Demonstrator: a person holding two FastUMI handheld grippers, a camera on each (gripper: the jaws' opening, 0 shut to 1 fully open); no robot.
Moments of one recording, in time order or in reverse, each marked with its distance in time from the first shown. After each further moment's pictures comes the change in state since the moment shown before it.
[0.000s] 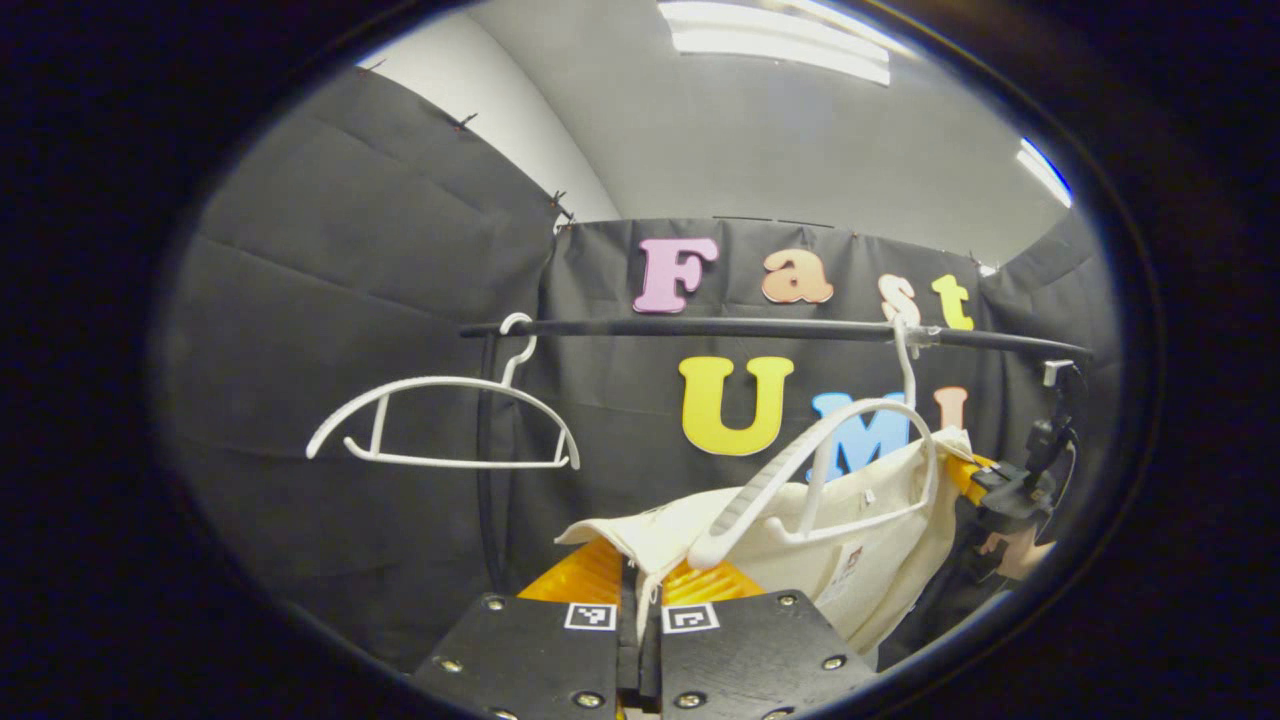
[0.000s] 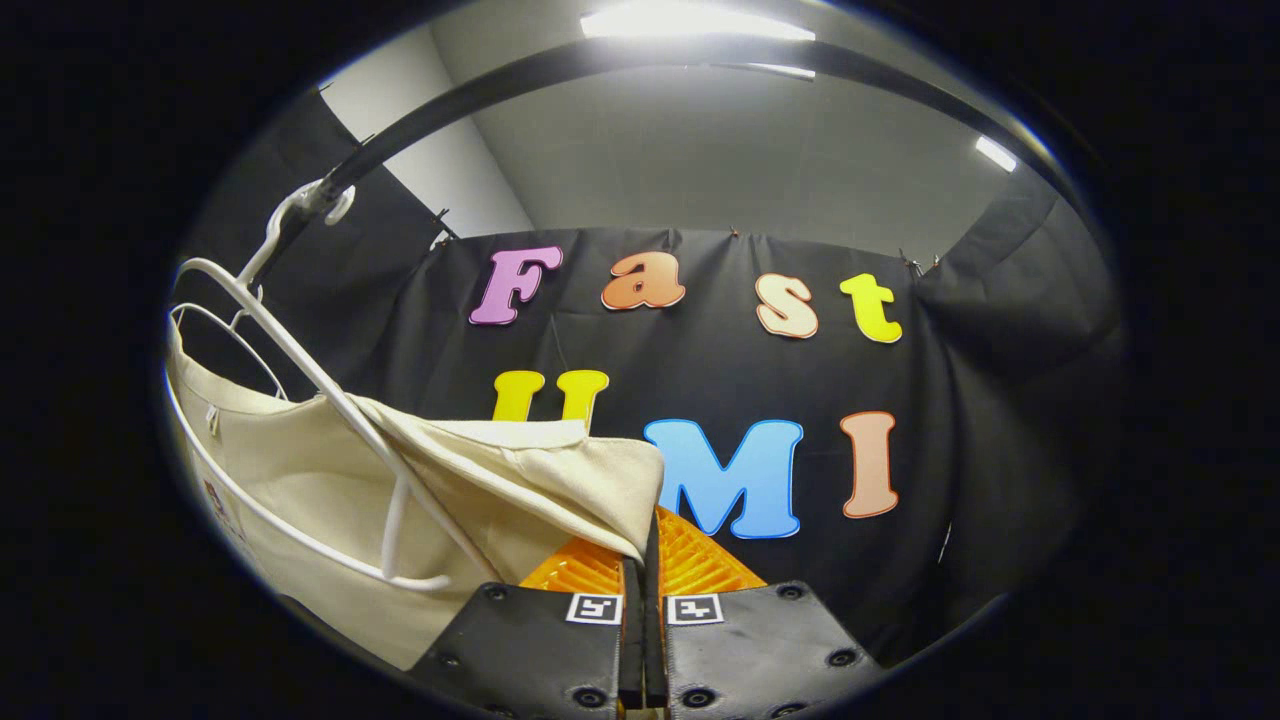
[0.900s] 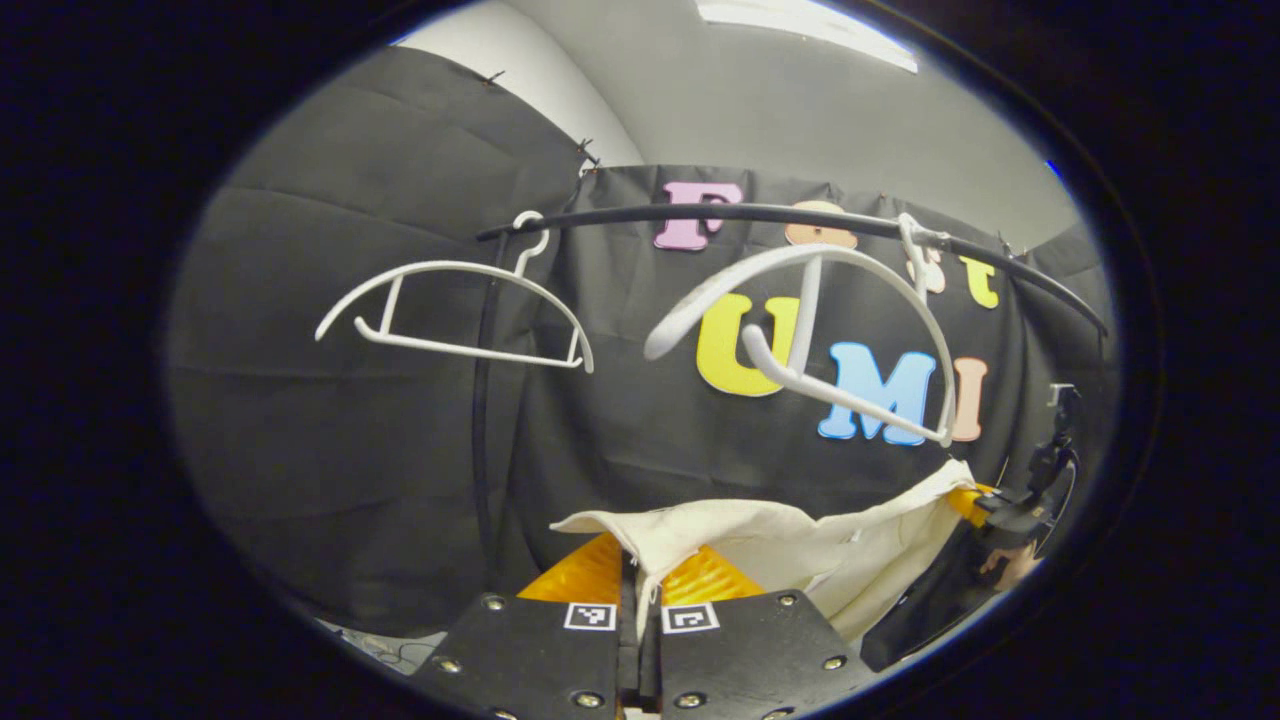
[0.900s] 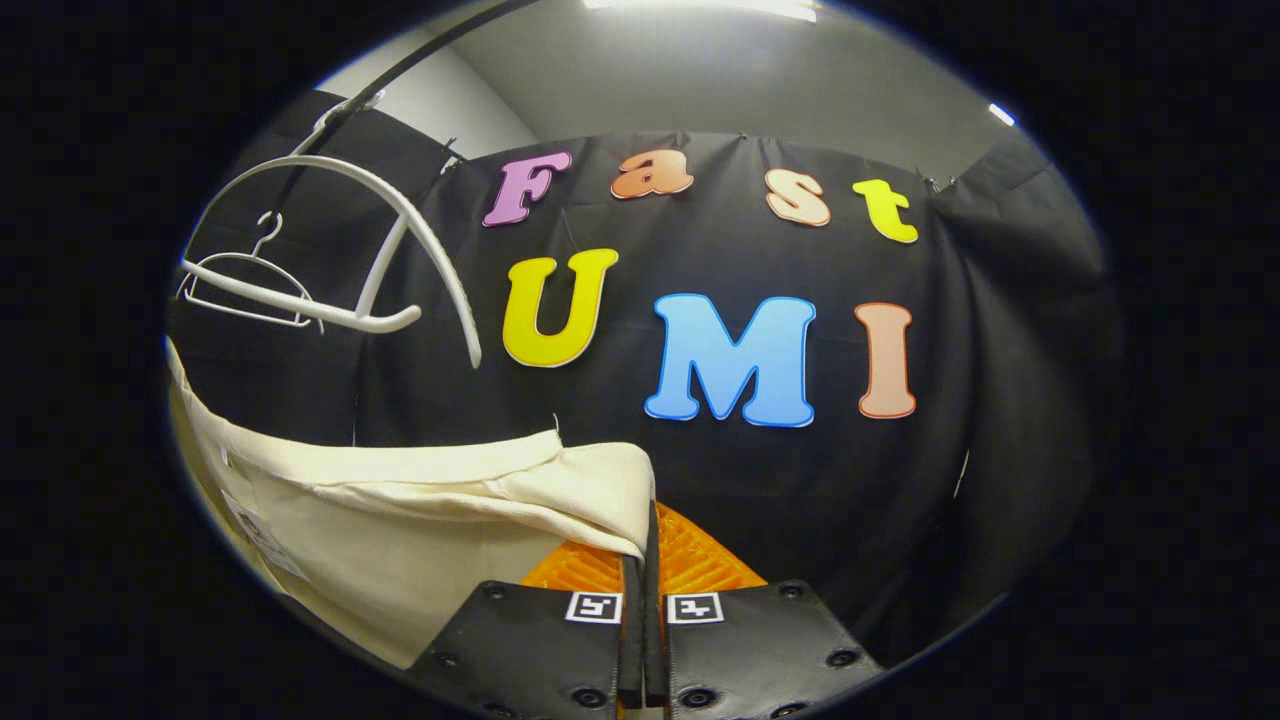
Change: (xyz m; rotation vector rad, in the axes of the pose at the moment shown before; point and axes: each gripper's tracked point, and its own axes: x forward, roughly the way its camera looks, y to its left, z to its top) left arm -0.035 -0.025 -0.122 -0.093 0.209 0.089; right arm -0.058 -0.016 -0.124 0.038 0.303 0.074
